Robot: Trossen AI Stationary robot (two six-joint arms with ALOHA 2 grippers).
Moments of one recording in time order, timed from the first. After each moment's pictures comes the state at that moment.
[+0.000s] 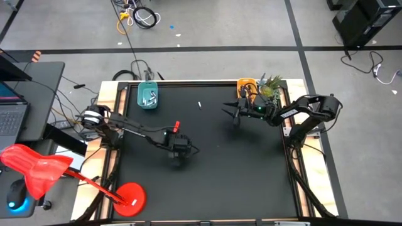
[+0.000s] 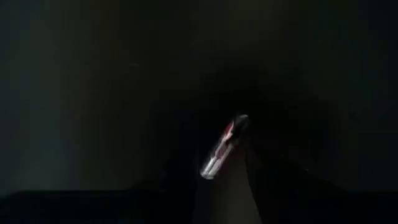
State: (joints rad) left arm -0.16 1.71 1.04 -0.69 -0.17 -0.22; right arm -0.52 1.57 0.30 1.13 -0.23 -0.08
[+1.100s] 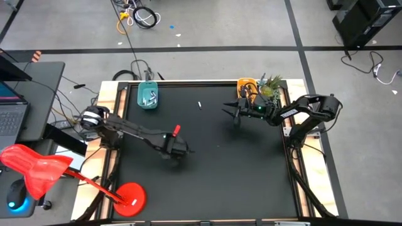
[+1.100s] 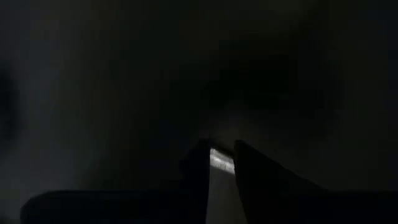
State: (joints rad) left arm -0.21 1.70 1.11 -0.97 -0.19 -0.60; right arm -0.53 1.58 0.30 1.12 -0.24 -0.08
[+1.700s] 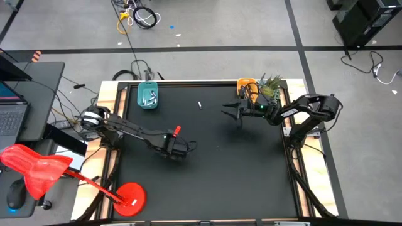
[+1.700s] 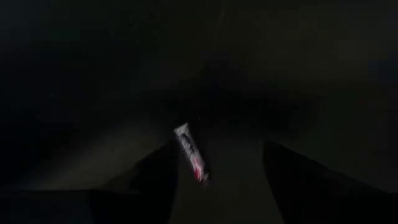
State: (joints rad) left arm -0.22 1.71 1.11 -0.95 -0.14 -1.39; right arm -0.55 1.58 0.30 1.21 -0.41 -0.11
